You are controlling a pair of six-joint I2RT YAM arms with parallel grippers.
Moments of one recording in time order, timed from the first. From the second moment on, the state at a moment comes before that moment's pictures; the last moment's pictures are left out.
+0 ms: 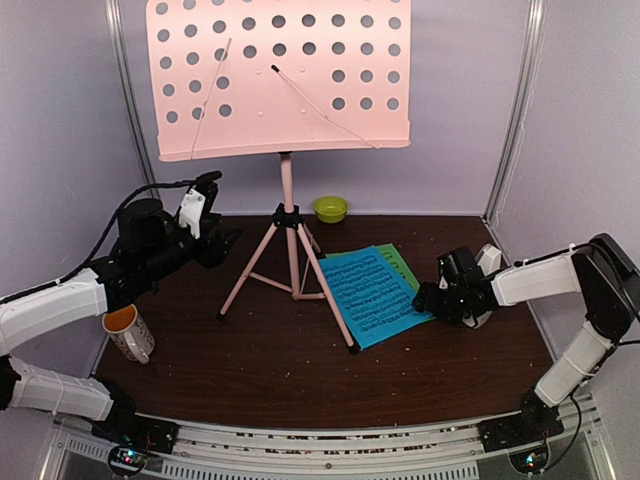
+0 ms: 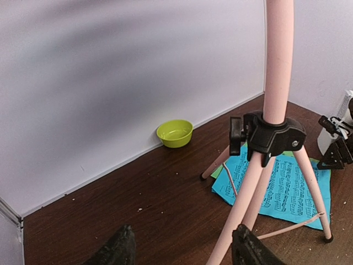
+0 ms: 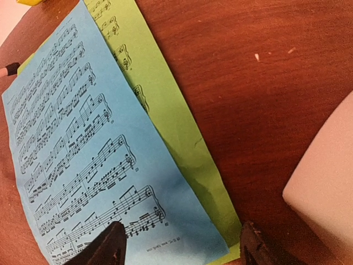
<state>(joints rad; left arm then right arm) -0.55 1.12 0.76 0.18 0.05 0.12 0.45 1.59 0.71 -0.03 0.04 0.69</state>
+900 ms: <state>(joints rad) -0.55 1.12 0.76 0.18 0.04 0.12 0.45 1.61 0.70 0.05 -0.12 0.76</state>
